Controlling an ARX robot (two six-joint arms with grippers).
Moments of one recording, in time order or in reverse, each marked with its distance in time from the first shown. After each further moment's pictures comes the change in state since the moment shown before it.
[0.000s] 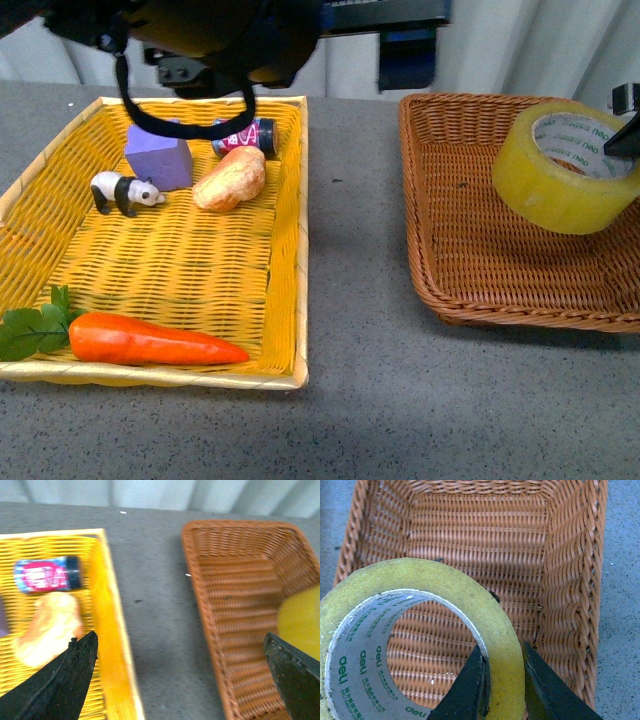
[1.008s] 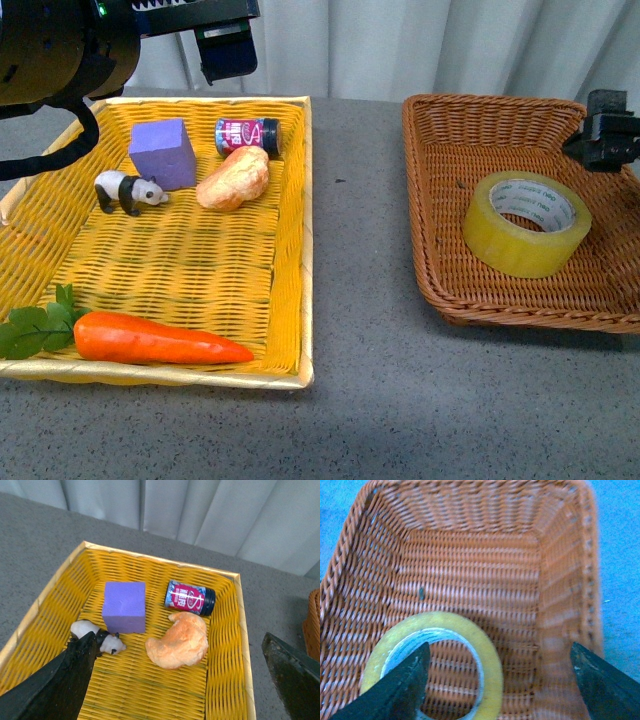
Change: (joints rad) left arm 0.082 -0.116 -0.229 0.182 -0.364 -0.060; right arm -0.011 0.082 -0.092 0.353 0.032 0.008
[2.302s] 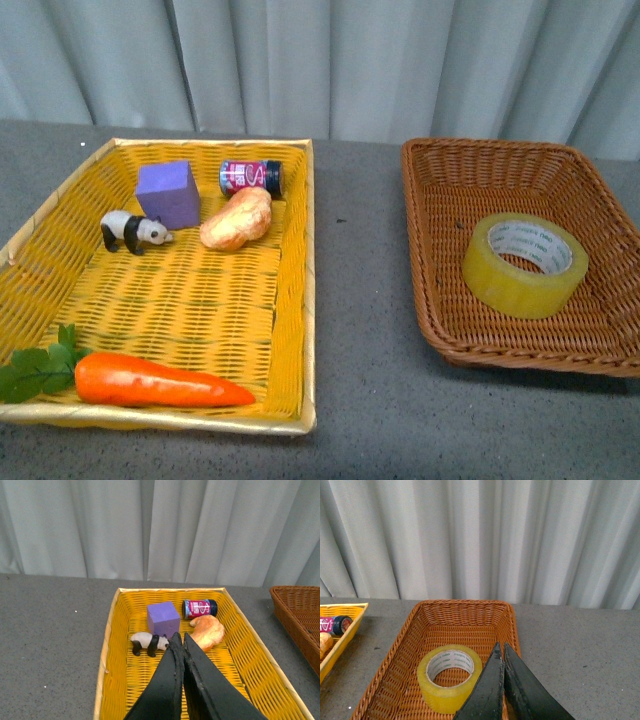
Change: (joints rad) left arm 0.378 -0.954 -0.772 0.220 0.537 0.342; right arm 0.035 -1.057 -0.922 0.536 0.153 0.005
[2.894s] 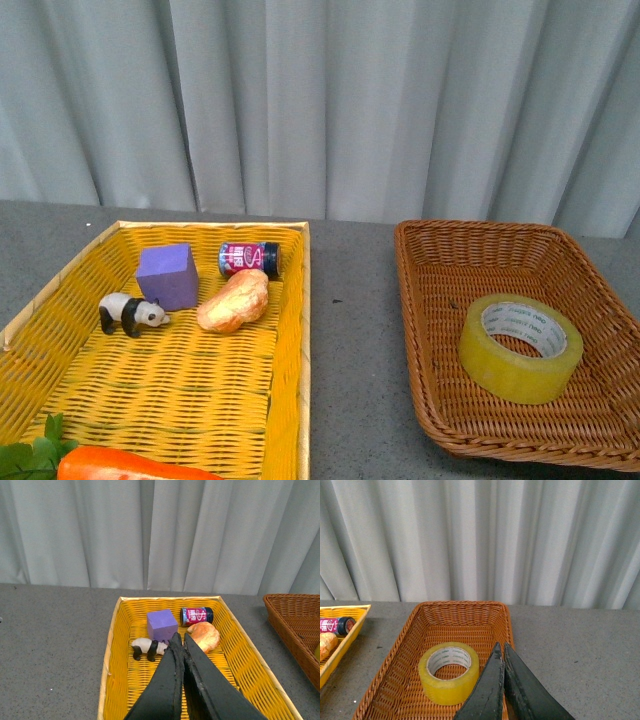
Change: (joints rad) left arm 0.000 -0.336 -0.001 -0.307 0.002 0.000; right arm 0.000 -0.387 -0.031 -0.341 0.000 0.000
